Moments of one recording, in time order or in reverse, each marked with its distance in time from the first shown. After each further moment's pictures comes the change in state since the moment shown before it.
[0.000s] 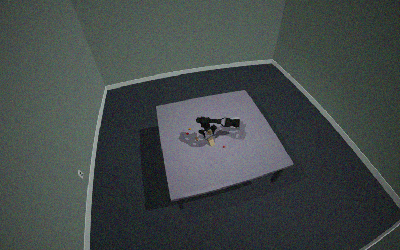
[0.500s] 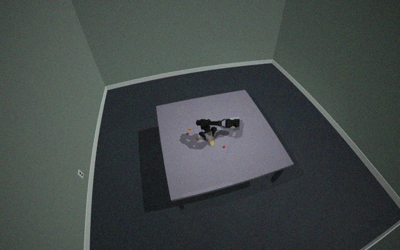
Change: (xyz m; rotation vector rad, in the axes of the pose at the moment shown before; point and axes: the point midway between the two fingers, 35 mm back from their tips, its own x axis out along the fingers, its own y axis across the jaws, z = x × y) arm 0.025 0.001 0.002 -0.006 -0.003 -0.013
